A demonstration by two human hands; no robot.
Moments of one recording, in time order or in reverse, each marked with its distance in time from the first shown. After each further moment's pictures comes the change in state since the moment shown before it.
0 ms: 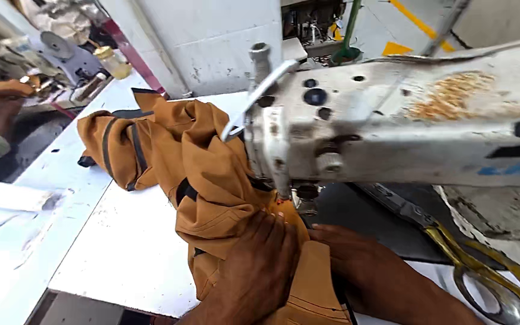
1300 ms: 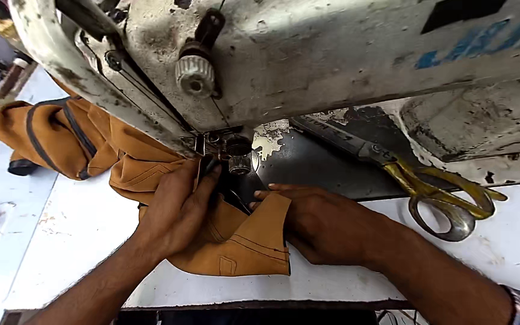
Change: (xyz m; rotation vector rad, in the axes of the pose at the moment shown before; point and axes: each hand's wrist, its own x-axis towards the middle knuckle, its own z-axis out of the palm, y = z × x) left_hand 0.033 -0.051 -0.035 -0.483 -0.199 -0.509; right_hand 0.008 -0.010 -0.006 0.110 -0.061 0.053
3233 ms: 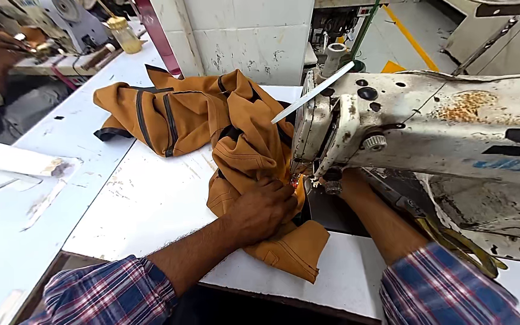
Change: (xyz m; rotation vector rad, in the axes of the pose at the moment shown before) left_hand 0.003 -0.032 0.027 0.405 -0.016 0.733; right_hand 0.083 0.059 0.014 -0.470 0.299 0.600
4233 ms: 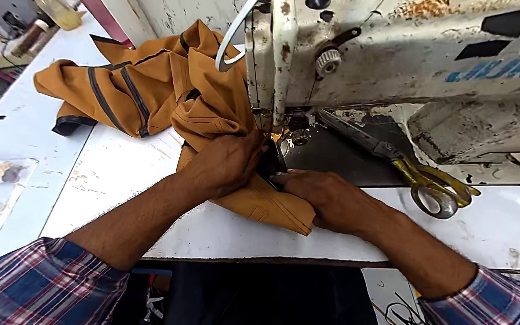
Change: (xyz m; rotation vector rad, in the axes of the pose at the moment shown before) left_hand 0.018 -0.017 -0.041 -0.178 -0.095 -0.191; right_hand -0.084 -0.014 -0.052 0.330 -0.262 -0.573
